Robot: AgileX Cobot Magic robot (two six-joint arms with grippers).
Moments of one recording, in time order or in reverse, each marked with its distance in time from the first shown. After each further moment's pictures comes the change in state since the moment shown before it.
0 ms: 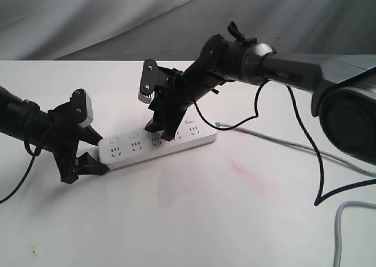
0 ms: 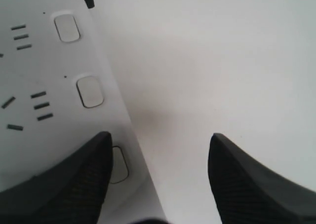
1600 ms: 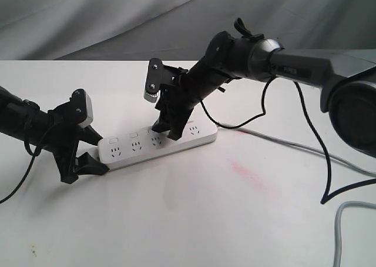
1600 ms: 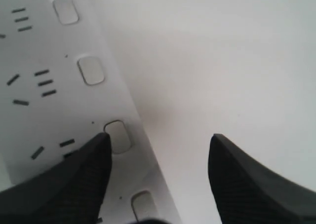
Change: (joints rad) left arm 0.000 0.000 0.000 0.000 0.000 0.000; right arm -0.013 -0.043 0.035 -0.006 0.007 -0.002
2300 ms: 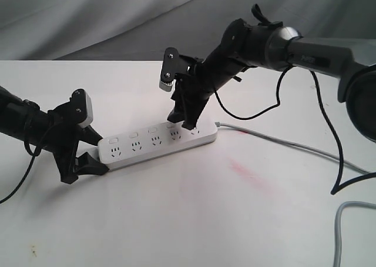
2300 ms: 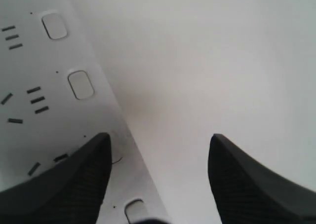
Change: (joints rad) left arm 0.000 0.000 0.000 0.000 0.000 0.000; right arm -0.055 -0.037 0.009 -0.072 0.017 0.057
